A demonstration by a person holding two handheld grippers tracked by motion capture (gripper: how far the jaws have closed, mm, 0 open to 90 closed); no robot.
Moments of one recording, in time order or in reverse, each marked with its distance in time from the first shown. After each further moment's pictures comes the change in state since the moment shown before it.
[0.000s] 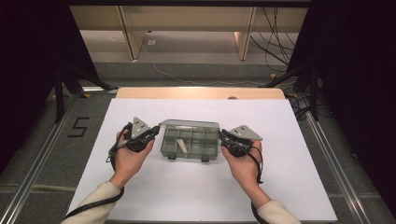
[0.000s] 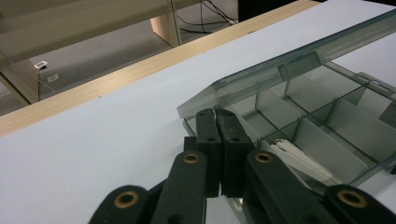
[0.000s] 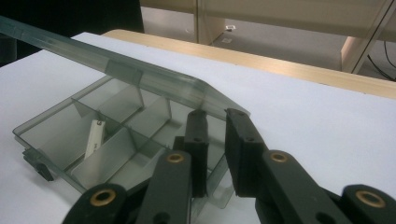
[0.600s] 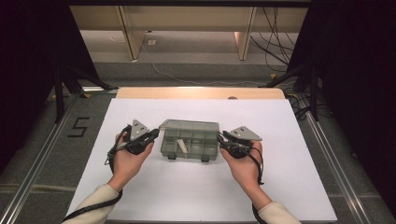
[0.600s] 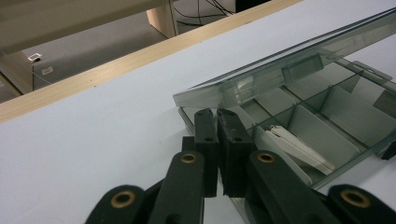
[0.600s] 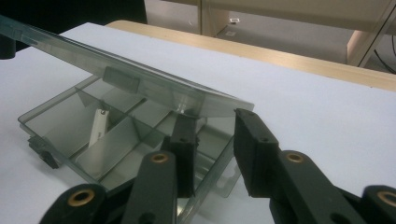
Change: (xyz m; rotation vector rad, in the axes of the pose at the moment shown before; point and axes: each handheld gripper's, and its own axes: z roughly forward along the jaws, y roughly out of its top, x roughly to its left) left arm -0.001 -0.006 -0.004 0.029 -0.016 -0.004; right arm 0.001 -0.003 -0.001 0.029 0.026 -0.001
